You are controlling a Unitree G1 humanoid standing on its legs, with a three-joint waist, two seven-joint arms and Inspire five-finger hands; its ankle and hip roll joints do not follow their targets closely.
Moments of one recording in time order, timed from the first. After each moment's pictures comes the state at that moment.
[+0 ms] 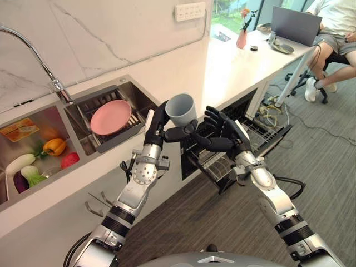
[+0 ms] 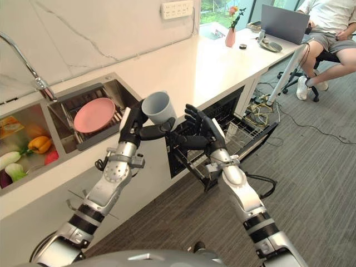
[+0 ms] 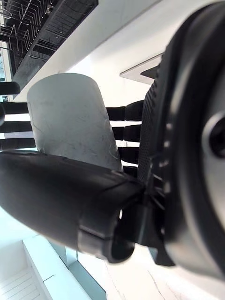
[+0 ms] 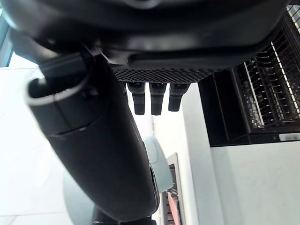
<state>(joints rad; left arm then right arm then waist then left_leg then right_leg) -0.25 0.27 -0.37 0.11 -0.21 -0.12 0.32 -0.17 -0.41 0.34 0.07 0.51 -0.07 -0.07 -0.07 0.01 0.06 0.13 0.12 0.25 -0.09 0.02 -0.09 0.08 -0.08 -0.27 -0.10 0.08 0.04</state>
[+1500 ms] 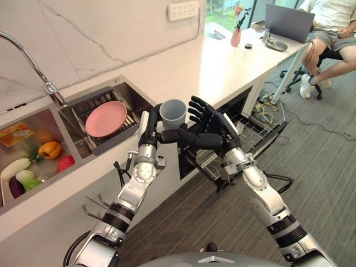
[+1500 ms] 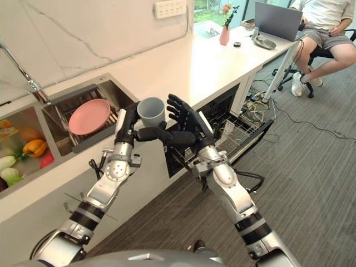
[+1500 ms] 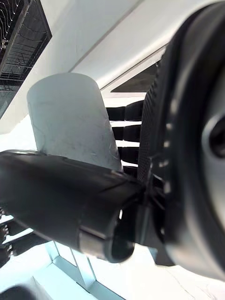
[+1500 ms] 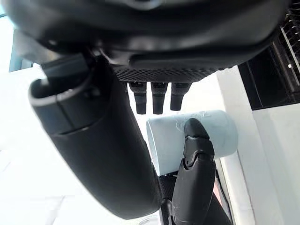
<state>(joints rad) -0.30 0.26 -0.37 0.21 0.03 -0.05 0.45 -0.22 -0.34 0.44 -0.04 0.55 -0.09 -0.12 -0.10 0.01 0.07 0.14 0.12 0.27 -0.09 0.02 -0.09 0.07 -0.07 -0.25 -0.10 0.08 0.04</state>
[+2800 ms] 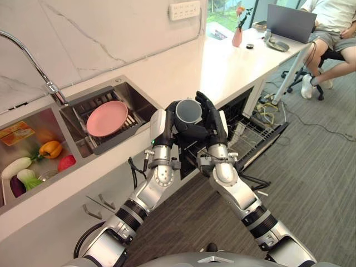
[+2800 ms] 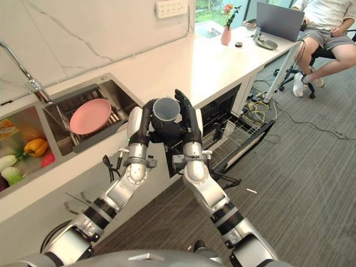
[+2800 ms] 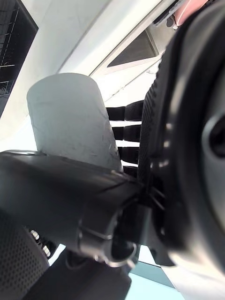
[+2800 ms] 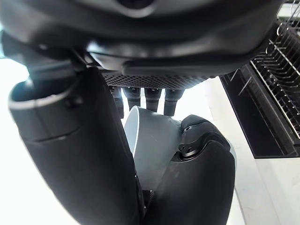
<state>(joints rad) -0.35 0.22 -0.53 0.26 0.27 0.03 0.66 -0.31 -0.16 0.52 0.08 0.23 -0.07 -0.56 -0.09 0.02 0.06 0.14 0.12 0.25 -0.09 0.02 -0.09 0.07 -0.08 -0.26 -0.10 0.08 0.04</state>
